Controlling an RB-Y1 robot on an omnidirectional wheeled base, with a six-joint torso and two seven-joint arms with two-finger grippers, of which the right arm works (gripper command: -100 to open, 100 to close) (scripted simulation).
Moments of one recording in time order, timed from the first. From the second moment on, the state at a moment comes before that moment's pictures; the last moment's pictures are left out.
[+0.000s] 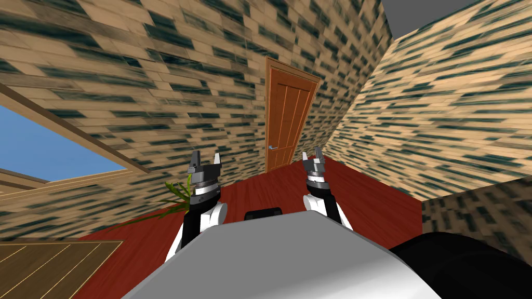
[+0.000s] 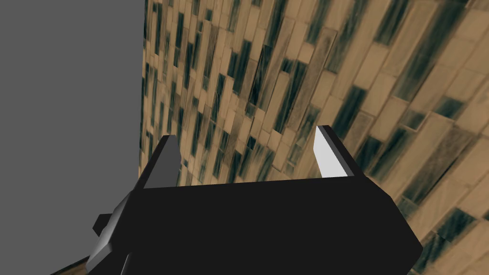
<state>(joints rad) 0.53 -0.01 -0.04 -2.35 -0.01 -0.43 -0.10</state>
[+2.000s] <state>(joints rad) 0.41 -0.12 -0.05 -1.83 -0.04 -0.59 -0.16</state>
